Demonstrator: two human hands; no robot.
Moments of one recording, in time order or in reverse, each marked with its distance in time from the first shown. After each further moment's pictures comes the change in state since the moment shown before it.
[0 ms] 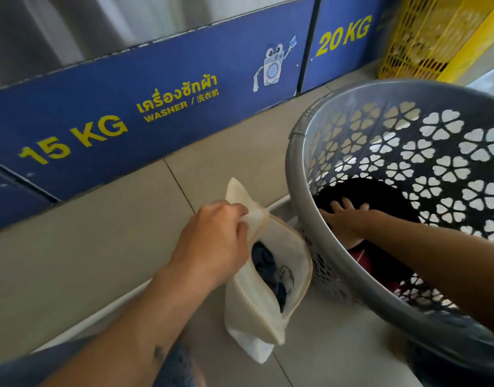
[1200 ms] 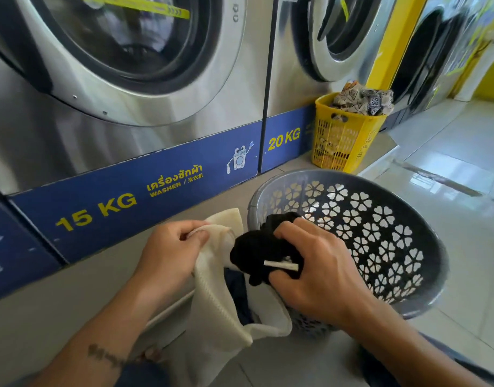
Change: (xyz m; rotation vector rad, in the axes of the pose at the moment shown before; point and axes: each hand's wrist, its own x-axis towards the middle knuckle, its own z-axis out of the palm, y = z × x) left_hand -0.067 0.014 -0.104 -0.637 0.172 -0.068; right_hand -0.332 -0.083 -0.054 0.691 1.293 -0.251
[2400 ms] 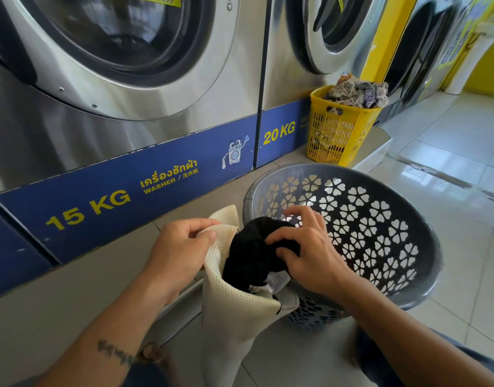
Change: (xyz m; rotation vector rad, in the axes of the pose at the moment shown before) left_hand 0.007 -0.004 0.013 -0.118 -0.123 -0.067; right_hand 0.012 0.060 0.047 0.099 -0.107 0.175
